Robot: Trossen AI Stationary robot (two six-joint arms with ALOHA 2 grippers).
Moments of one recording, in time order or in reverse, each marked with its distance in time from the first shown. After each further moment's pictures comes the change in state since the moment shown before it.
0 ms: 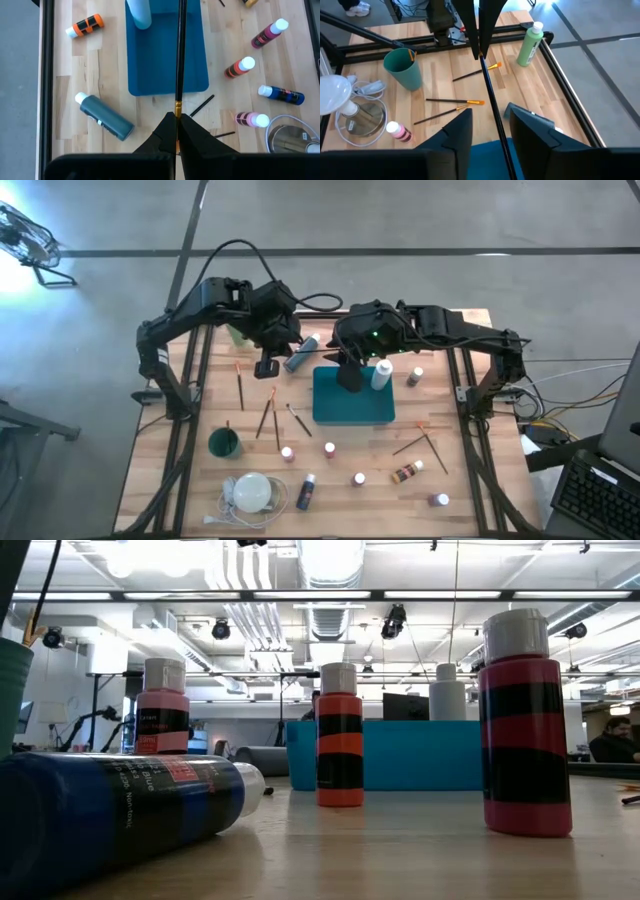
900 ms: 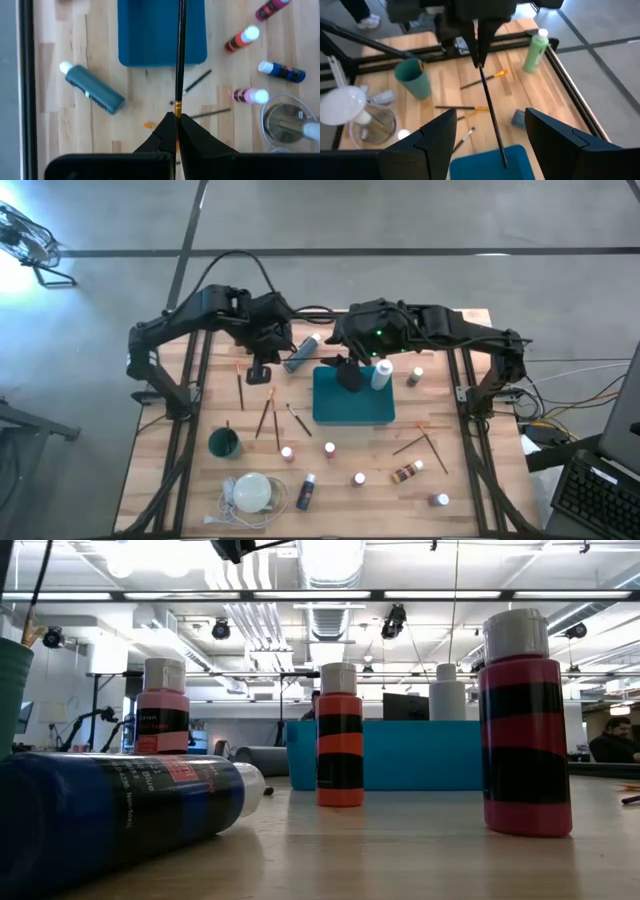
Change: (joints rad) left arm 0.000 -0.083 -0.187 0.001 -0.006 -0.031; right arm 0.007 -0.001 0.017 0.021 -0.020 0.030
